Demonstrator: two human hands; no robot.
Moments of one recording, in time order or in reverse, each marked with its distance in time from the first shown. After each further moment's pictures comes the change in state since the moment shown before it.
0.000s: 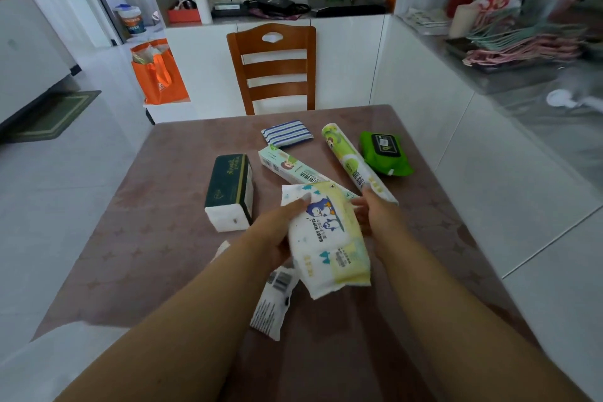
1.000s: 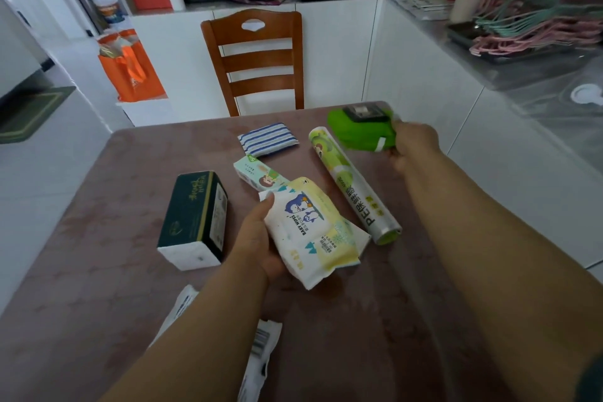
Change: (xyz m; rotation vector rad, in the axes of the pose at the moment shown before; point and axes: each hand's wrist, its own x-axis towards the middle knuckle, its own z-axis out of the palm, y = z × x) left_hand 0.099 0.013 0.011 -0.478 -0.087 -0.051; right_hand 0.163 -0.118 -0.029 0.239 0.193 -0.197
